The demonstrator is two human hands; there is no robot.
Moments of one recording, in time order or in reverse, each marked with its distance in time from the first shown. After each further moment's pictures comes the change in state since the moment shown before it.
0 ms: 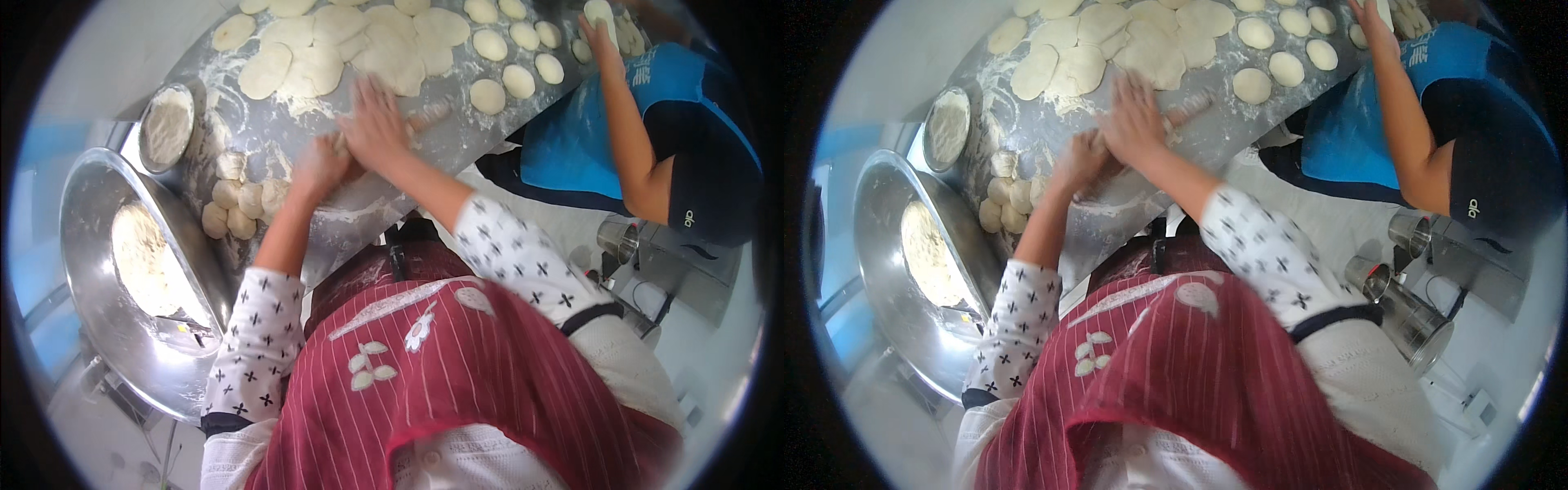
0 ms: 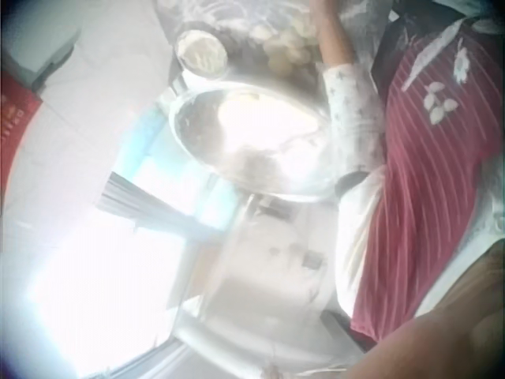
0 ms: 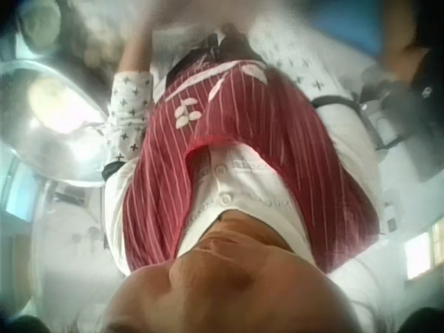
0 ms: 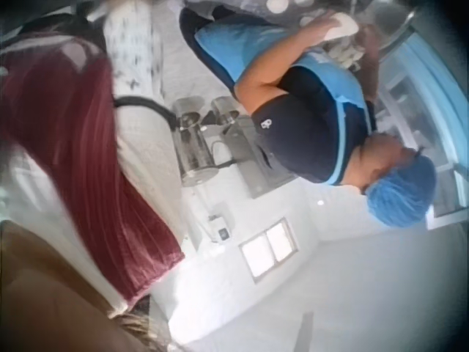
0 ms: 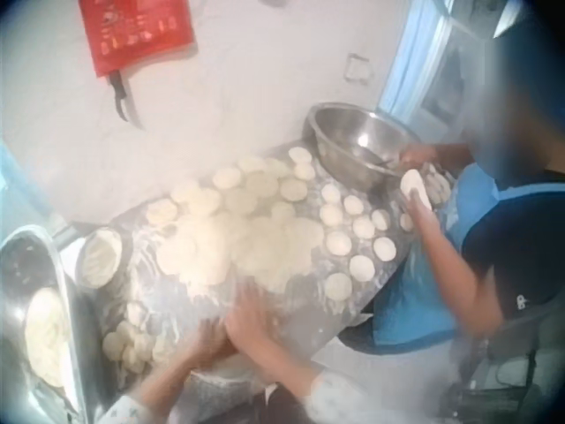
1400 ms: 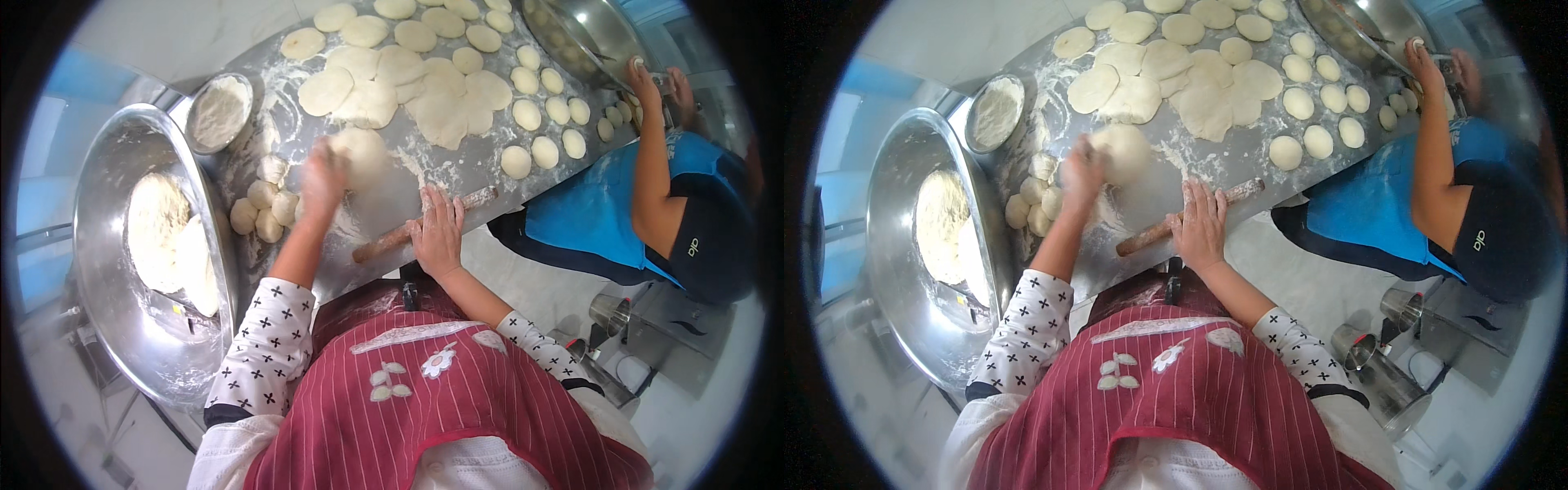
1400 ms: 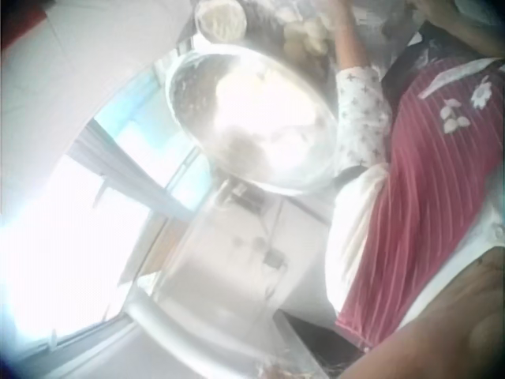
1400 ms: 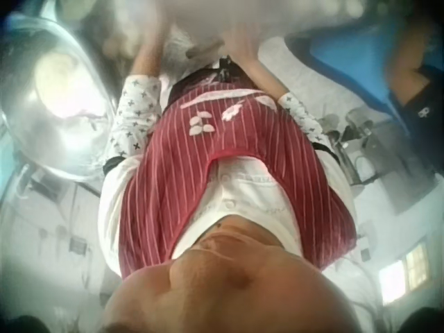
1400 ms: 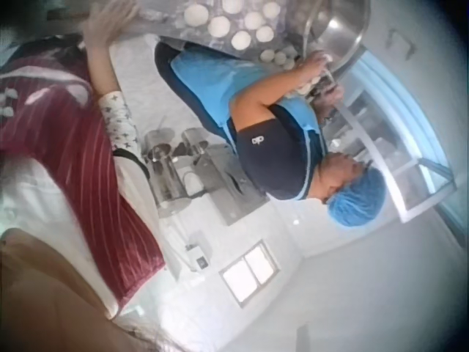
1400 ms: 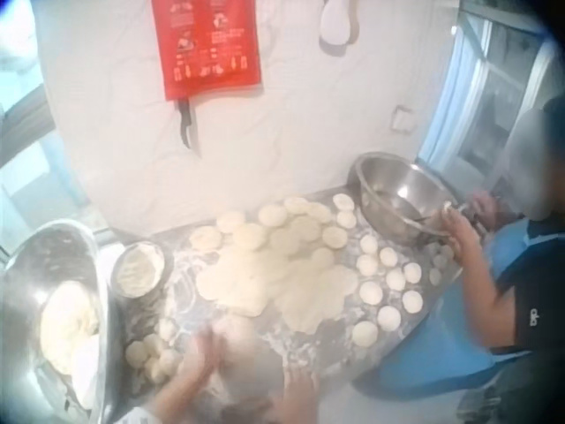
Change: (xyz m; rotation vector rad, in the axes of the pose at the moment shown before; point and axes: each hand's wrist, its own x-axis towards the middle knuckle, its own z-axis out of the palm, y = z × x) left_hand -0.004 -0.013 -0.031 -0.212 0.526 -0.198; right_hand -0.107 0.006 -0.049 0.034 -0.133 0.022
